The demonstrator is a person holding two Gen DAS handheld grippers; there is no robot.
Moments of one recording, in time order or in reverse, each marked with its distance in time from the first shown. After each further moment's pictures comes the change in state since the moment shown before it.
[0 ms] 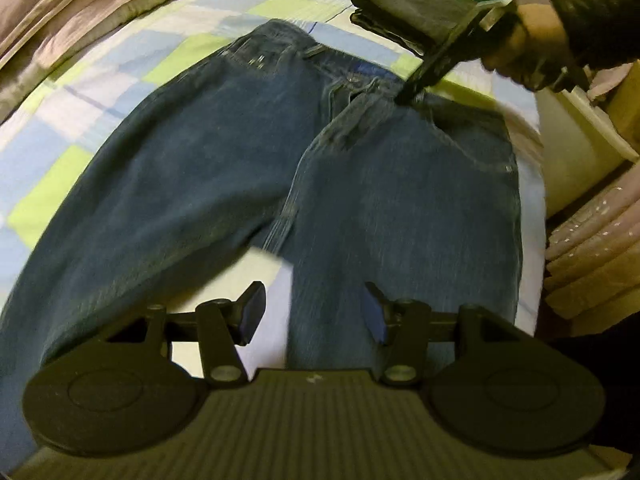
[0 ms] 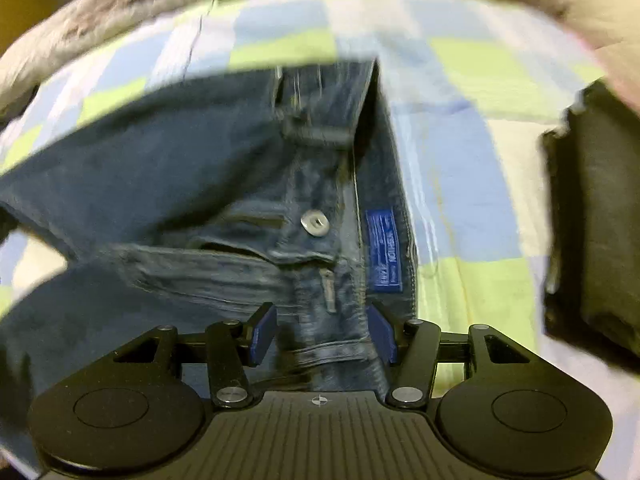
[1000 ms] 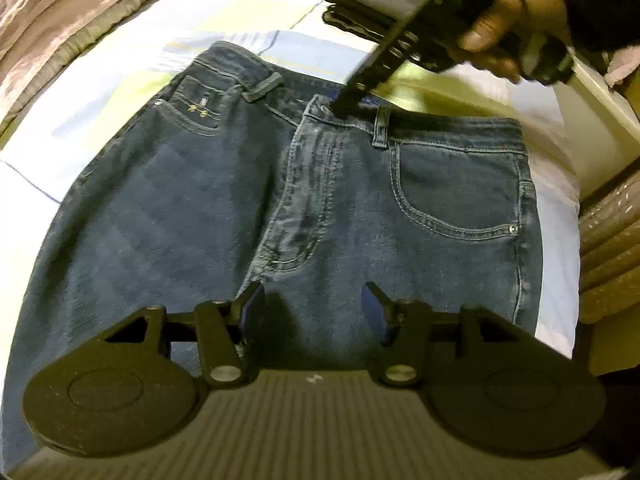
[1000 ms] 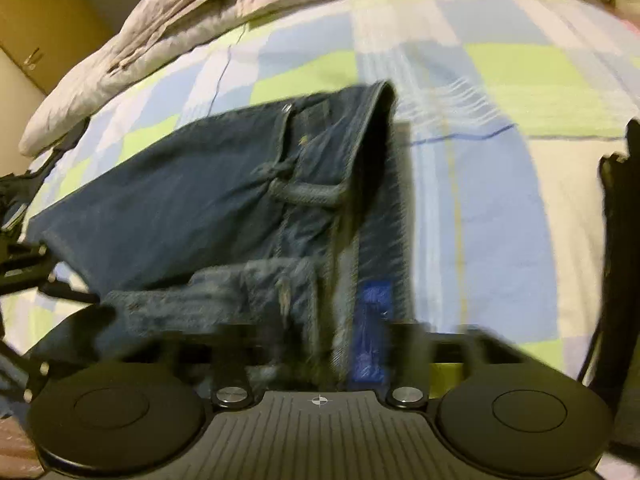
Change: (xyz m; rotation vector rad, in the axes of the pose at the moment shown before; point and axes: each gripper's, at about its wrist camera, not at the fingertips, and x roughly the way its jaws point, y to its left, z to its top) left arm 0.088 -0.037 0.093 0.101 0.044 0.031; right arm 0.001 -0.063 0.040 -0.001 -0.097 0.259
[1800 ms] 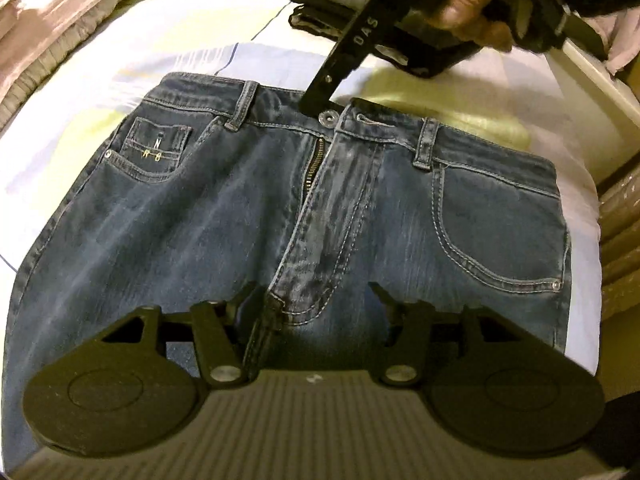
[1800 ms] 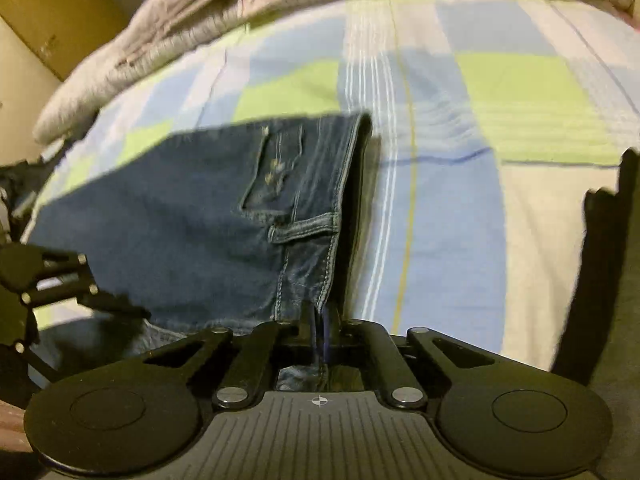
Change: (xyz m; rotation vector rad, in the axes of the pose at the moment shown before) left arm 0.056 -0.007 0.050 0.074 -0.002 -0.018; right arm -0.008 -0.041 0.022 -0.052 0.043 0.022
